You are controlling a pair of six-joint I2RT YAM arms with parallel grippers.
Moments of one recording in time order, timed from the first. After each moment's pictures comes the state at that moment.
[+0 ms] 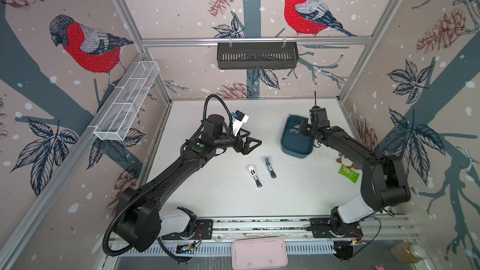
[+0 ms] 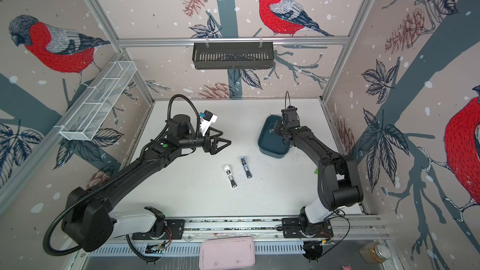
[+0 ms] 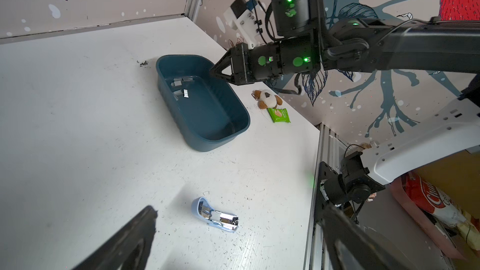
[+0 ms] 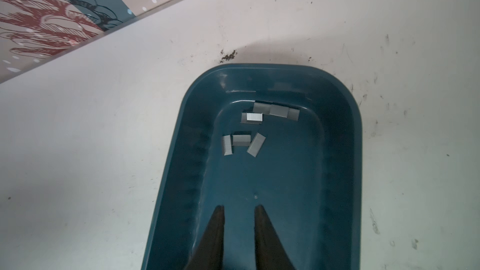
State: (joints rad) left arm -0.48 1.28 0.95 -0.10 0.74 -0.19; right arm 0.23 1.62 1.08 -0.26 0.03 0.45
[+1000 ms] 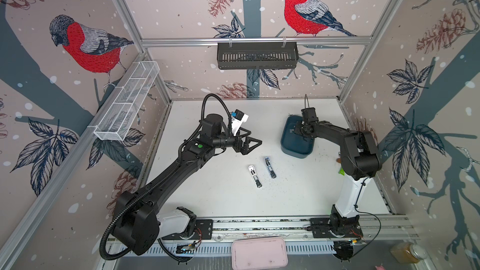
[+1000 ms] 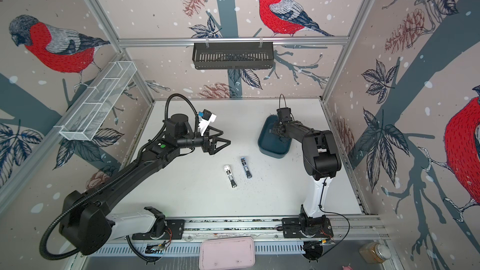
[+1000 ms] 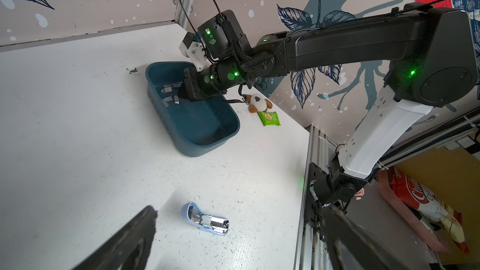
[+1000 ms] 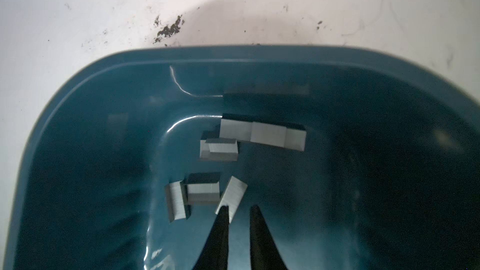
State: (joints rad) left arm -0.48 1.25 0.96 -0.10 0.77 -0.20; right arm 0.20 1.95 1.23 -0.24 0.05 0.47
